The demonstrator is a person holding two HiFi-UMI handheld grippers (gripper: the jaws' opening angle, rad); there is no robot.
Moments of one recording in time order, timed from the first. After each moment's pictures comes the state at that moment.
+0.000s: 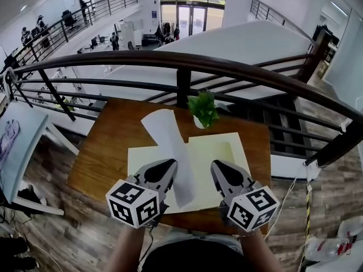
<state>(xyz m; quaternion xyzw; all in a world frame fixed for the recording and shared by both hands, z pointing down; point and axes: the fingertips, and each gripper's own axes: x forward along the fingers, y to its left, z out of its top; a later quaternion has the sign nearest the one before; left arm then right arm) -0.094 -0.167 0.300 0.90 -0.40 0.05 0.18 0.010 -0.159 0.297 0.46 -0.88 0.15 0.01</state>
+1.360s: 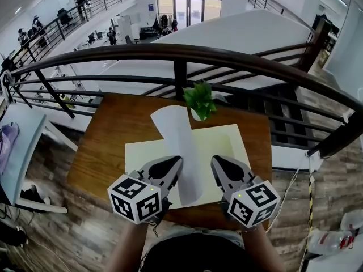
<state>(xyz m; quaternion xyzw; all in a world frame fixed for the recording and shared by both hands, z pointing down) -0.063 -0.169 0.313 0.91 -0.36 0.05 0.21 0.025 -0.164 0.311 0.46 -0.88 0.15 0.03</state>
